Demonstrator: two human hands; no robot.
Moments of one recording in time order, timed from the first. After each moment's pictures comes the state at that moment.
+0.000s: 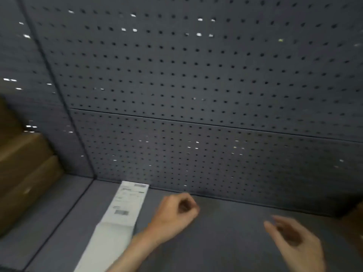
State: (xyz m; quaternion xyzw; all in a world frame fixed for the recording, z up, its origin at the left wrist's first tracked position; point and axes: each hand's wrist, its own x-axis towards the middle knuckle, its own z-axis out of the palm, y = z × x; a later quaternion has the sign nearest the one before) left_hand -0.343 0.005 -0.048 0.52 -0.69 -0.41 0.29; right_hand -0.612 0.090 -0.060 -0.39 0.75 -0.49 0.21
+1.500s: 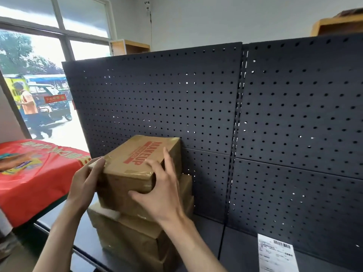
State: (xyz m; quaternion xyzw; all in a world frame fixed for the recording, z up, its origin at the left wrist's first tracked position) left_hand 0.229 -0.009 0.108 0.64 -0.47 -0.13 0.60; right_hand 0.036 -0.047 0.084 -0.75 0.37 -0.48 0.25
